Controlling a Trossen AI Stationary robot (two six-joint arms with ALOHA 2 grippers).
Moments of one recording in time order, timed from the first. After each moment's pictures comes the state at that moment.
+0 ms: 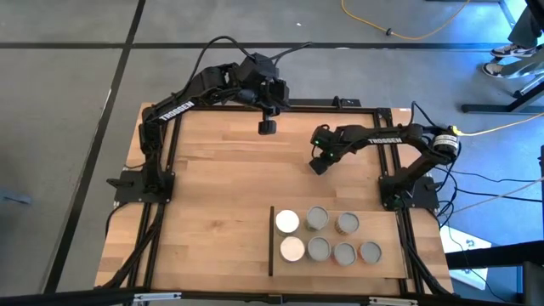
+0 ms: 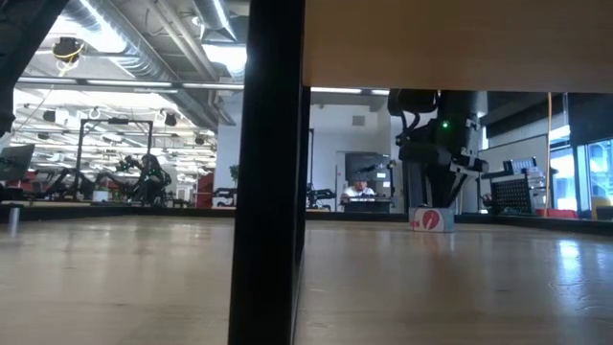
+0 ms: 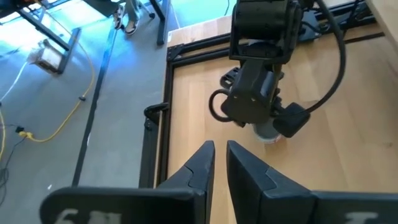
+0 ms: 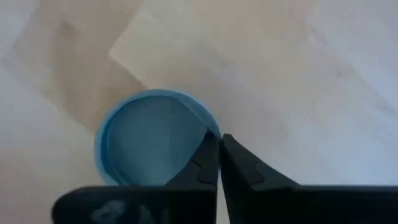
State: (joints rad) left arm 0.32 1.90 2.34 -1.07 0.03 0.43; right arm -0.37 1.59 0.88 -0.66 0.08 0.48
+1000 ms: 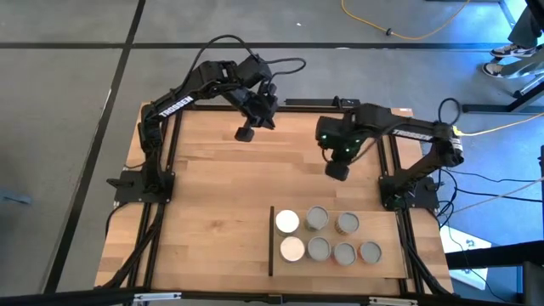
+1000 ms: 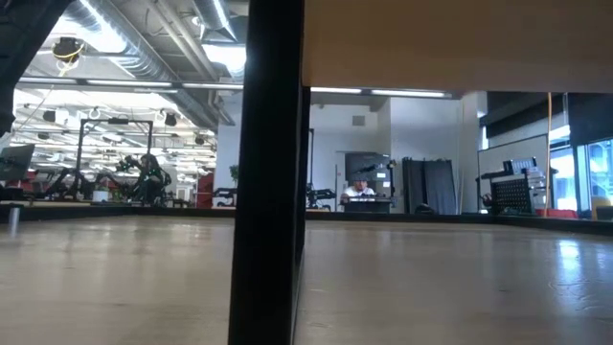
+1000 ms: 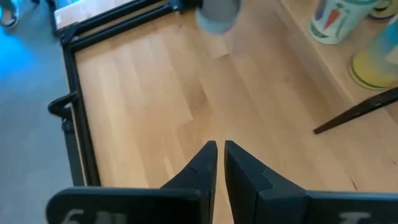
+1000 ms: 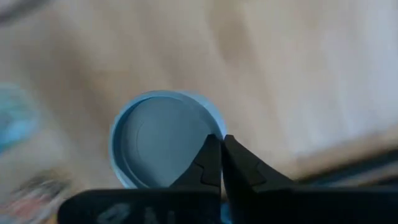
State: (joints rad) left arm 0.38 1.90 2.34 -1.35 0.36 0.66; right arm -0.14 1.55 1.64 -1.58 -0.02 0.28
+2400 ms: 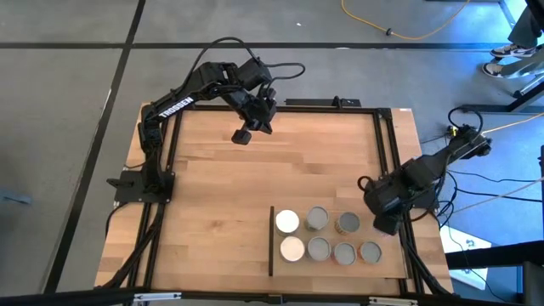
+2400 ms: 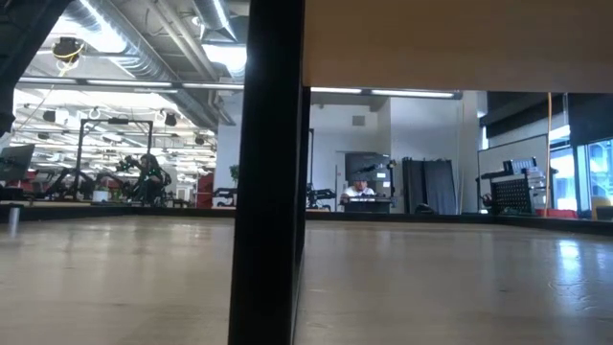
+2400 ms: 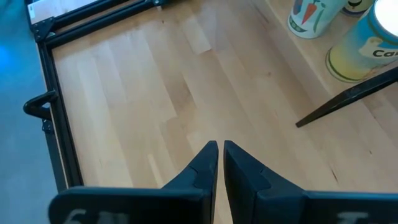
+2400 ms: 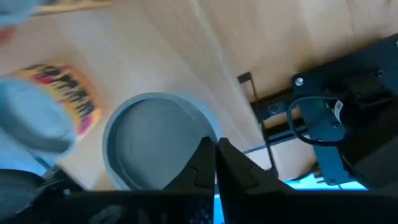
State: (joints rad) left arm 0.37 1.90 2.34 -1.40 0.39 0.66; right arm 0.56 1.17 1.21 -1.56 -0.25 1.06
